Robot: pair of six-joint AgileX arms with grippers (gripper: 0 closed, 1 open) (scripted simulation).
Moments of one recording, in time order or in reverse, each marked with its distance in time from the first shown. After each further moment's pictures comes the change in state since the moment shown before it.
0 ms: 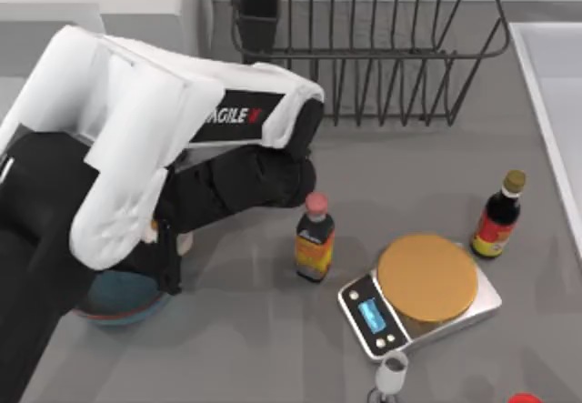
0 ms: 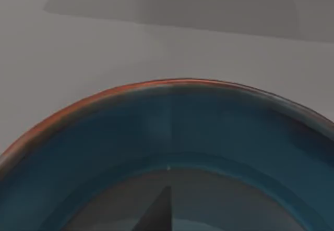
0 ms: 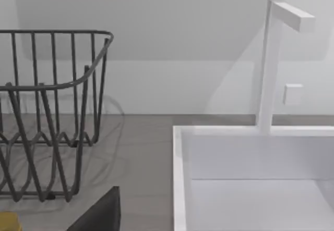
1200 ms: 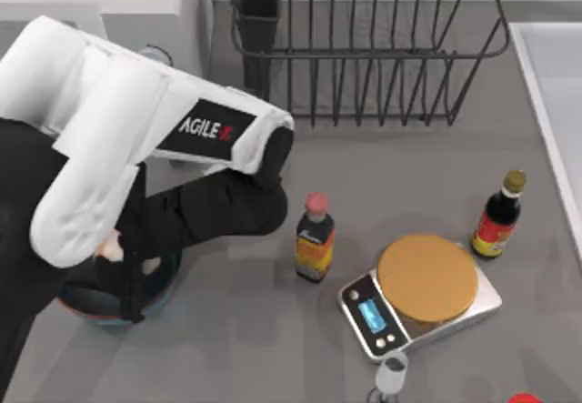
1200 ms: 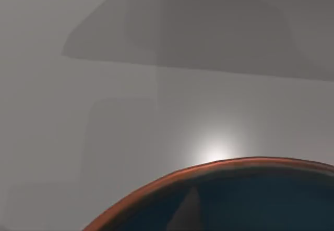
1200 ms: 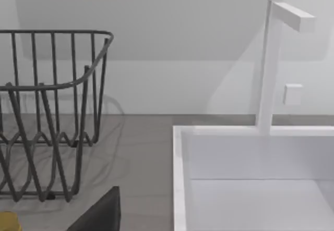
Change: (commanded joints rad) left arm 0.045 -0.053 -0.235 0.132 -0.053 0.022; right arm 0.000 0.000 0.000 0.000 0.000 0.000
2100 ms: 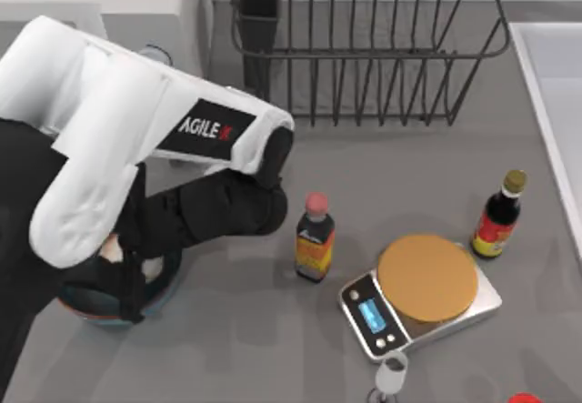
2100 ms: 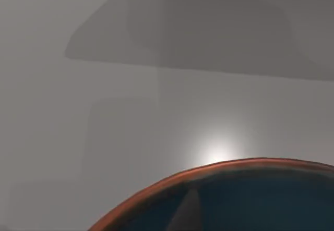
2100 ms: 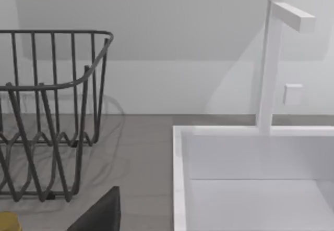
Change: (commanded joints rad) left arm -0.023 -0.038 0.014 -0.016 0.006 -0.003; right arm 0.000 0.000 0.000 0.000 0.000 0.000
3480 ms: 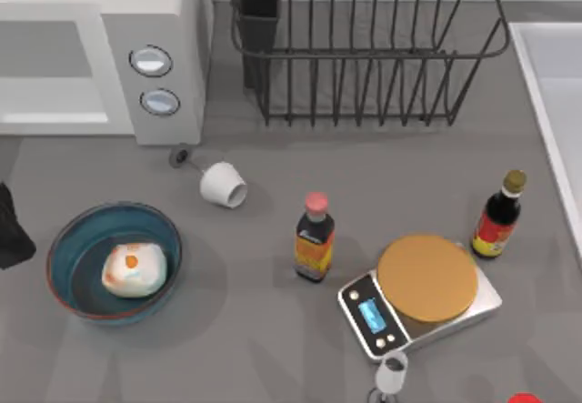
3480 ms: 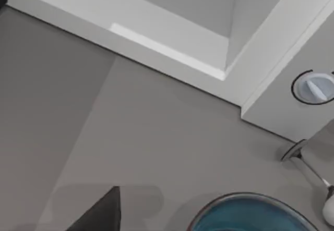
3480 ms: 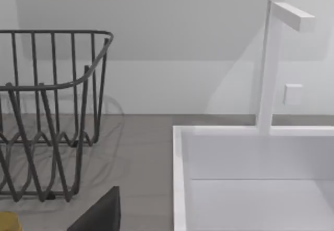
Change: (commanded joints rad) left arm 0.511 -1.999 -1.178 1.233 0.683 2.223; right arm 0.000 0.000 0.000 0.000 0.000 0.000
